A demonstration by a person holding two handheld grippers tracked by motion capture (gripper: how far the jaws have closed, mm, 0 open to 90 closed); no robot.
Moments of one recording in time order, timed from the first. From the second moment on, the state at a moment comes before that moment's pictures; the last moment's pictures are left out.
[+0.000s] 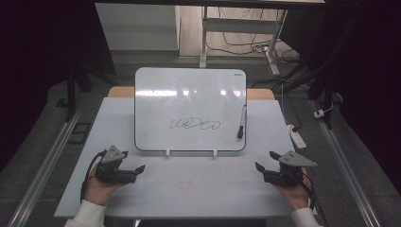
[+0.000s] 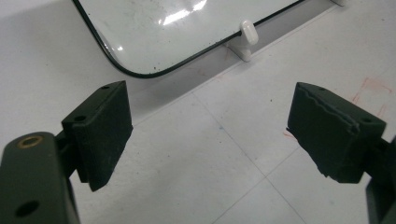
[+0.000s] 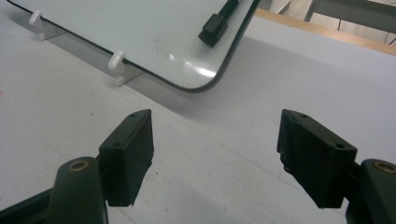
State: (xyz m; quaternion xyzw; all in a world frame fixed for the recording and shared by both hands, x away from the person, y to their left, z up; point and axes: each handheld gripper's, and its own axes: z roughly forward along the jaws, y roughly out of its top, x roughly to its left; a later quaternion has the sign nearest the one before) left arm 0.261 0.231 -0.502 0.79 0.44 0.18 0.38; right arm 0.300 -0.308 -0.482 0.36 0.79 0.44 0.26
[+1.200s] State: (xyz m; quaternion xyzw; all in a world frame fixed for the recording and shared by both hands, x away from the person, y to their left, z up) left arm 0.263 0.226 -0.506 0.80 0.43 0.19 0.37; right arm 0.410 -0.217 -0.417 0.47 0.74 0.37 0.31
